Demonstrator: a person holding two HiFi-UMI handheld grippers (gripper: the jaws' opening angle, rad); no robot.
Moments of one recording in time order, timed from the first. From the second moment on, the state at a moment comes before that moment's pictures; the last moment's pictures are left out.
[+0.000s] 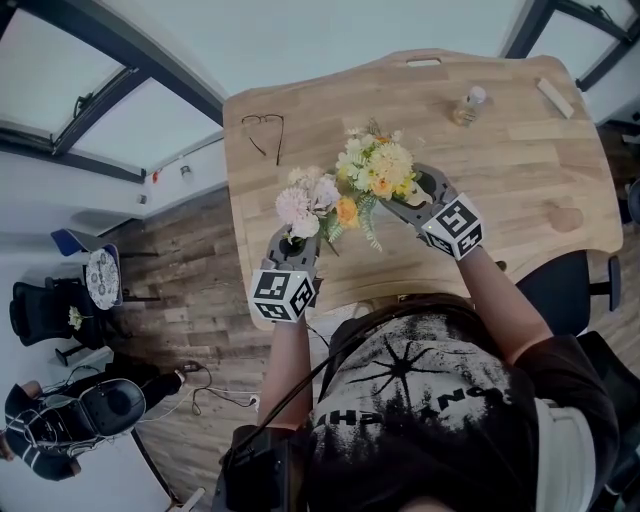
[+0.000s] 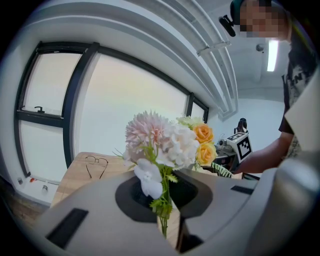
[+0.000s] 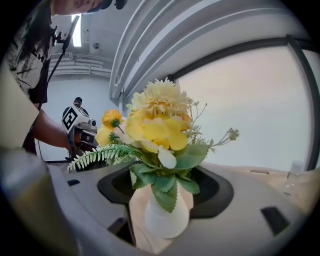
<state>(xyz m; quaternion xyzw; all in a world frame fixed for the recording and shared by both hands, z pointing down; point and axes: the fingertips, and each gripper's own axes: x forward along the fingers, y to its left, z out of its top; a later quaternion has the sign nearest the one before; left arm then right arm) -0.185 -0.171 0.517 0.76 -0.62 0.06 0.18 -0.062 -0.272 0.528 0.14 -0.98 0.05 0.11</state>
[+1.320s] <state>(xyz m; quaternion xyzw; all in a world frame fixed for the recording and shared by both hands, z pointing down) -0.202 -0.137 0.500 0.78 -0.61 0.03 0.16 -0.028 -0.236 0.522 0.23 -0.96 0.08 0.11</state>
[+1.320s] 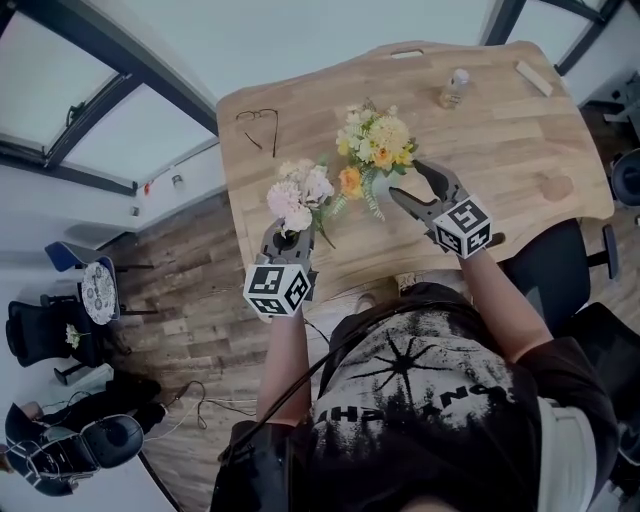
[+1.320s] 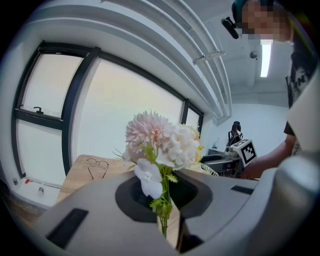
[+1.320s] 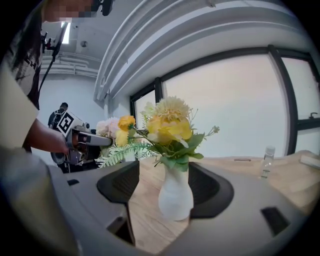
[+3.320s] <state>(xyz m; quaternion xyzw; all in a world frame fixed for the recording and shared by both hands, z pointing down) -0.217 -0.057 0.465 0.82 -0.56 0.04 0.11 -0.058 -0.091 0.455 0.27 -0.96 0.04 0.08</state>
